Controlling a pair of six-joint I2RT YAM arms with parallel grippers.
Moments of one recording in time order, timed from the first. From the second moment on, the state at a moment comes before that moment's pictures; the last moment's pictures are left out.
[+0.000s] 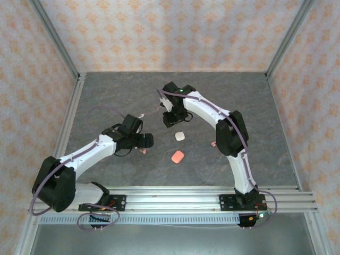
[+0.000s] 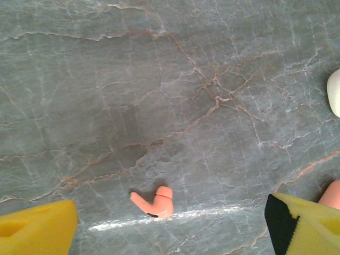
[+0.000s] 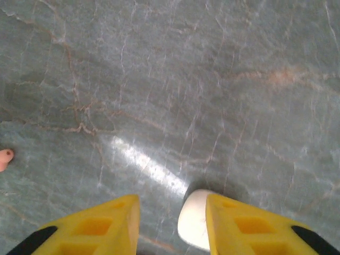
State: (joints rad) left arm -0.47 1.31 0.78 -0.55 0.00 -0.57; right arm 0.65 2.20 1.96 -1.12 -0.19 0.06
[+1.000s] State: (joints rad) left arm -0.55 1.33 0.78 -0.56 -0.05 -0.62; right arm 0.56 2.15 1.63 -0.96 -0.20 0.15
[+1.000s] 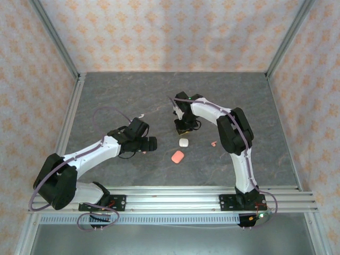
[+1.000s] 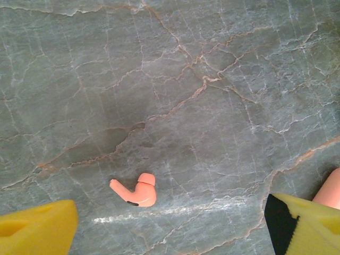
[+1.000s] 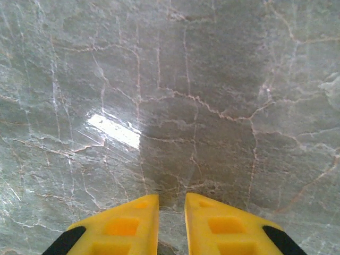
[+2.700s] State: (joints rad) left arm -0.55 1.25 0.78 -0.60 -0.08 -0.62; right arm 0.66 1.85 1.41 -1.06 -0.12 -0.48
